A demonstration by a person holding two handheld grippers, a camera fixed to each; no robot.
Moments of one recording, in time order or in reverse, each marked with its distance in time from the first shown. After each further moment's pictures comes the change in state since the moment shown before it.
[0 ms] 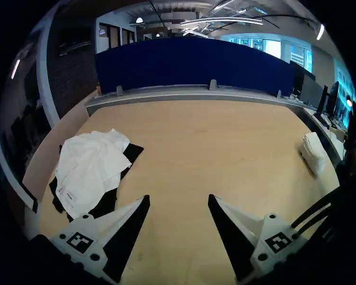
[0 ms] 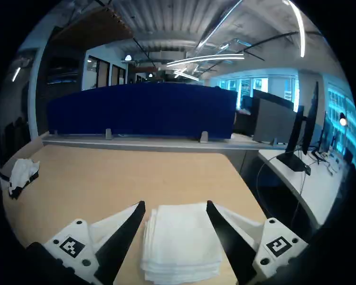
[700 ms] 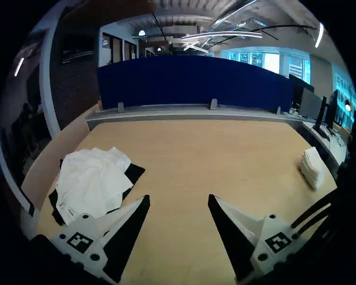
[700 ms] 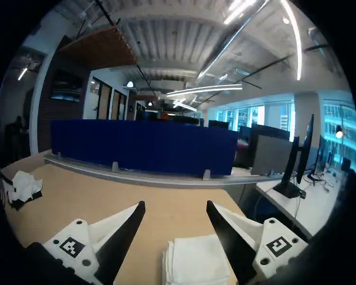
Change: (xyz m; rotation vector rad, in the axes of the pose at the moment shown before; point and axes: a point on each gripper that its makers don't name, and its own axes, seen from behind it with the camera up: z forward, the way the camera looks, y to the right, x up) left arm 0.041 -0.008 0.003 -0.008 0.132 -0.016; right arm 0.085 -0.056 -0.032 -0.030 0.226 -0.037
